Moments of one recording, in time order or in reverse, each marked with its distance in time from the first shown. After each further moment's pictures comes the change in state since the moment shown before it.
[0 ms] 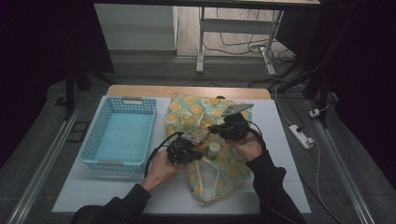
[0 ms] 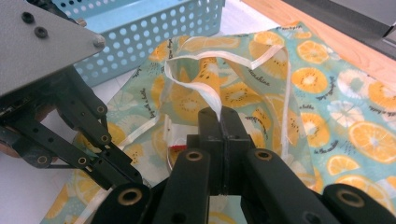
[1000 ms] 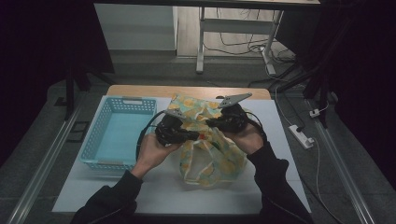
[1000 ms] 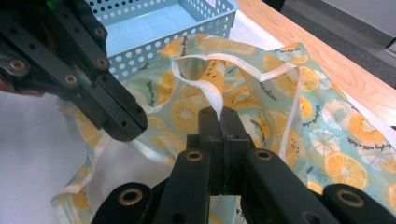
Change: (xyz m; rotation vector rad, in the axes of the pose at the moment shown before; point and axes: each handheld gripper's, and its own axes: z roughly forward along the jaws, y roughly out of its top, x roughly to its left) left arm 0.019 0.032 -0.065 -0.138 -0.055 -0.058; right arm 0.007 0.034 -0.013 0.020 0.015 -0.042
